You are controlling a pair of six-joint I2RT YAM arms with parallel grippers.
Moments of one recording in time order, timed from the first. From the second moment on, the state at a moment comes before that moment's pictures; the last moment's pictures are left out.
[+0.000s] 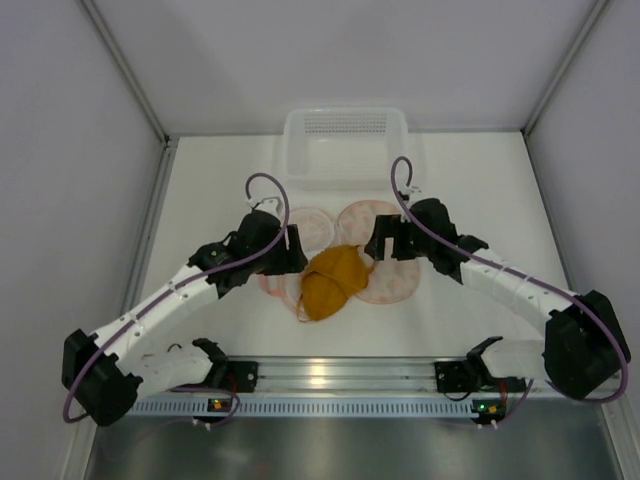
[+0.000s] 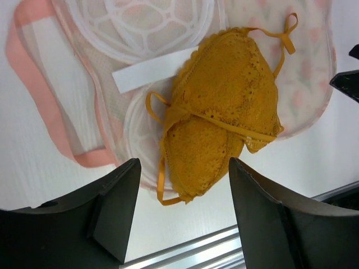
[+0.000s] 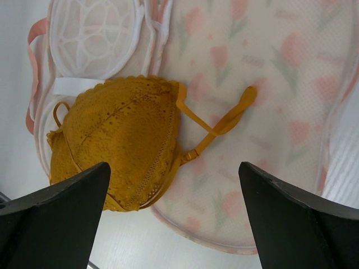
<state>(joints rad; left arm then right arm) -0.67 1.11 0.90 -0.59 -0.10 -0.60 0.54 1.25 0.76 -0.18 -0.11 0.43</state>
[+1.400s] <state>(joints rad) -0.82 1.04 0.58 -0.35 -0.11 -0.87 0.65 1.34 0.65 0.14 -0.08 0.80</state>
